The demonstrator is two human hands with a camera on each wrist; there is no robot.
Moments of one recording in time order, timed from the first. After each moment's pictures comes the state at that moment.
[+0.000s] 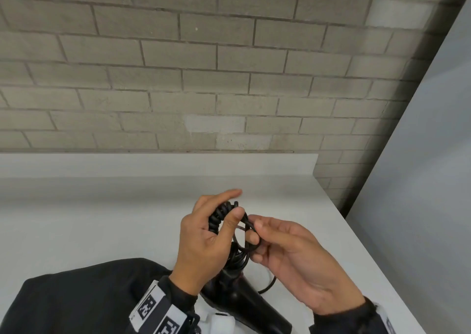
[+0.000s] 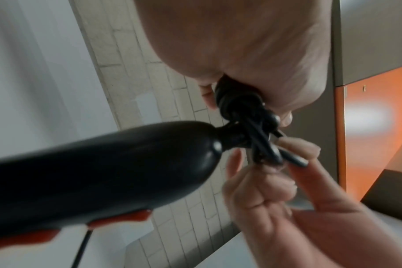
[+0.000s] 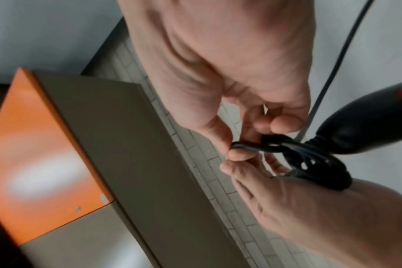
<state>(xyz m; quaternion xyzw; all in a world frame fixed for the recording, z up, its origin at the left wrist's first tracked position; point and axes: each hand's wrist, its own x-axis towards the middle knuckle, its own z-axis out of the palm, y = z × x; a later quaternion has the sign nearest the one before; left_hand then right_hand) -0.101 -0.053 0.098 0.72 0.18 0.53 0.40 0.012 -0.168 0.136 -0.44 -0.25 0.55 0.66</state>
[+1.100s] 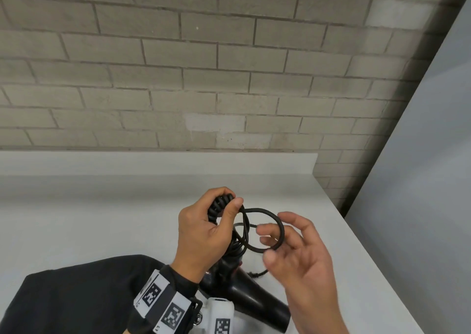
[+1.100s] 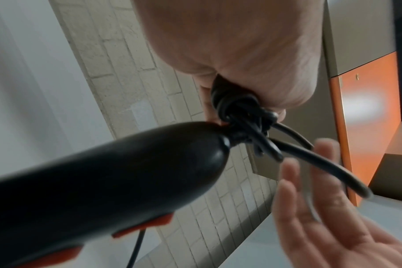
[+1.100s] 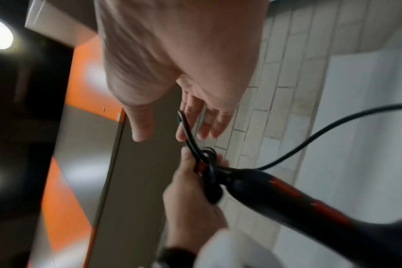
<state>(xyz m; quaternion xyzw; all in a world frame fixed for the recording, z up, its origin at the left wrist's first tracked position) -0.092 -0.044 0.094 0.72 0.17 0.57 0.35 -0.008 -0.190 0.103 -0.47 -0.38 0.25 0.76</state>
